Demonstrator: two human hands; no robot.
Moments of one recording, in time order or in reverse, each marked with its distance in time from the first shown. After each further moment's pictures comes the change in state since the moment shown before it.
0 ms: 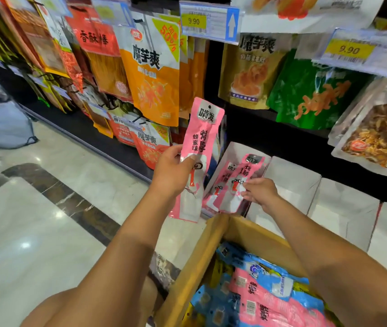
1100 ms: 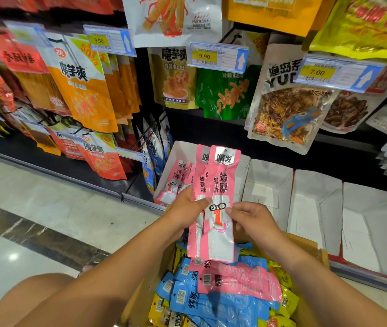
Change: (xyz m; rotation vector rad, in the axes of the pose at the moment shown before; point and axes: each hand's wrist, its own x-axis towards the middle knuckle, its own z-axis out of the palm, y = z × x) left_hand -0.103 -0.056 0.131 0.090 -0.530 -0.174; right_hand -0.203 0.056 -0.130 0.042 -0.004 -0.170
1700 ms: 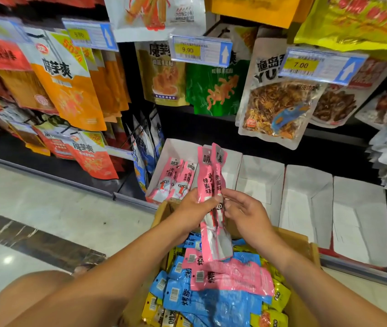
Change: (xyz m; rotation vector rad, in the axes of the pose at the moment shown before) left_hand -0.016 0.012 0.038 -0.078 -0.082 -0.013; right_hand -0.001 0.011 -0.006 0.057 0.003 -0.231
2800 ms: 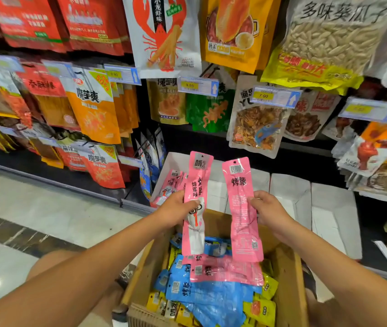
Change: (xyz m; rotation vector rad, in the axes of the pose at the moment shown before) left_hand -0.055 0.008 -0.039 0.345 -0.013 0.120; right_hand -0.047 -0.038 -0.065 -0.065 0.075 0.195
